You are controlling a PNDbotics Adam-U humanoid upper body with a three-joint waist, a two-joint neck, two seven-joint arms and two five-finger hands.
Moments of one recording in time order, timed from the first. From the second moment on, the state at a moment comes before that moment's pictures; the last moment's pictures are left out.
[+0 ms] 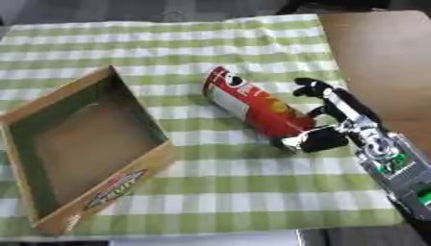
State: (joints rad) left arm -0.14 0.36 0.06 -1.96 -0.13 0.26 0.47; right arm -0.12 -0.70 0.20 -1.88 0.01 0.36 0.01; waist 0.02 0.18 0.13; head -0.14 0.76
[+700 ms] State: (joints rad) left arm -0.14 0.36 0.06 -1.96 -0.13 0.26 0.47; right arm -0.12 -0.67 0.22 -1.84 0.01 0.35 0.01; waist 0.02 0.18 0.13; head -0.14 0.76
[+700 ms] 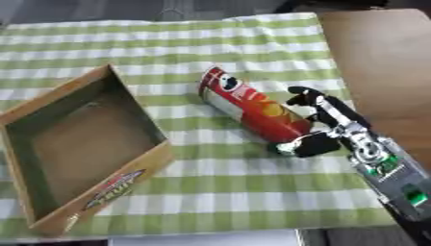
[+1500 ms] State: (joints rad) left arm -0.14 0.36 0.06 -1.96 -0.13 0.27 0.47; right arm -0.11 -0.65 0.23 -1.80 -0.01 0.33 0.00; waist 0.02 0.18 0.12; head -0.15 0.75
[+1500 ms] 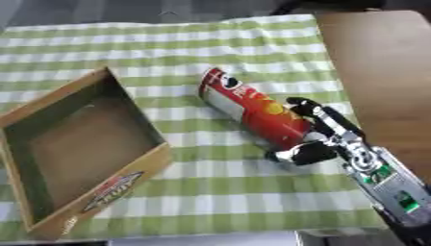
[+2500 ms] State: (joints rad) left arm -0.14 0.36 0.06 -1.96 -0.13 0.27 0.47; right arm -0.15 -0.65 0.25 -1.78 -0.02 0.35 0.00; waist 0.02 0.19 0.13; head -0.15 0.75
